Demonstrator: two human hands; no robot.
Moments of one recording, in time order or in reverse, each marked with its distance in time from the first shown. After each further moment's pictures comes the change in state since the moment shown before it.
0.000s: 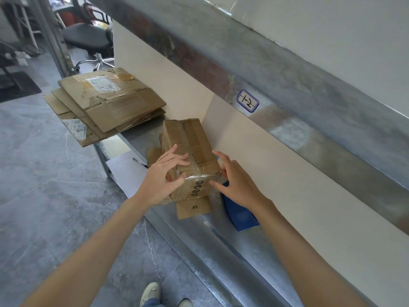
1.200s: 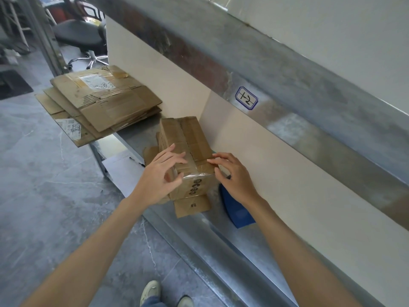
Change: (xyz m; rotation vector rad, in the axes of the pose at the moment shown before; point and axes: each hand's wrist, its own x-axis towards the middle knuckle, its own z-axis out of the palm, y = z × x) left_hand 0.001 0.000 -0.003 0.094 -0.024 0.051; right_hand 0.000 -0.001 0.008 0.209 0.173 0.021
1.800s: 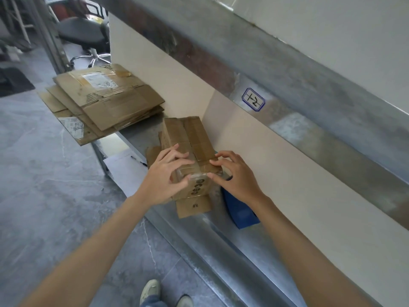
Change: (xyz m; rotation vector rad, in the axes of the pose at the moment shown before) left_hand 0.002 -0.005 0.006 0.033 0.000 0.049; right_hand 0.004 -0.002 -0.004 -0.160 -0.022 -0.060
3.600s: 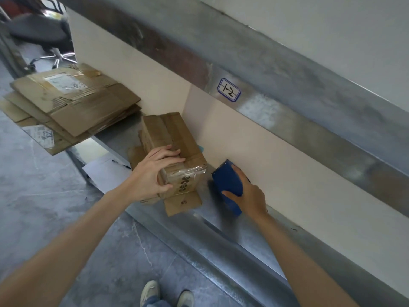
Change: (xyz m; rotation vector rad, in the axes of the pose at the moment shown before) left_hand 0.017 -0.022 -0.003 -0.016 -0.245 0.148; right_hand -0.084 0.056 0.012 -0.162 0.004 0.546
